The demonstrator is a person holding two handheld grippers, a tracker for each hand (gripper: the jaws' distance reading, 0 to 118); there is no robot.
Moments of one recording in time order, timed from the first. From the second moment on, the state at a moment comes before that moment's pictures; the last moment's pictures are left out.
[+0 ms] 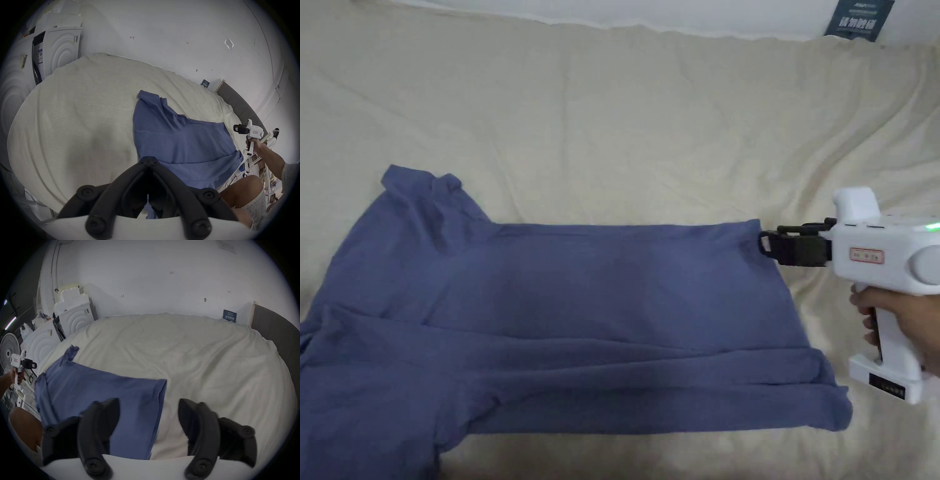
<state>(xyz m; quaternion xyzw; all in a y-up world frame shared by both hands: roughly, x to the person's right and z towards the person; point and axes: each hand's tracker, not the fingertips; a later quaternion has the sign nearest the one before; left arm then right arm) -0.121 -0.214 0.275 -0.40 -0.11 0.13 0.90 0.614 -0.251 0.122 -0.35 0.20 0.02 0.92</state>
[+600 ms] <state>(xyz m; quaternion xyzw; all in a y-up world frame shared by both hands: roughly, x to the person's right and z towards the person) -0.136 -0.220 0.241 -0.40 -0.11 0.12 0.90 0.594 -0.291 0.054 -0.38 0.22 0.13 0.89</state>
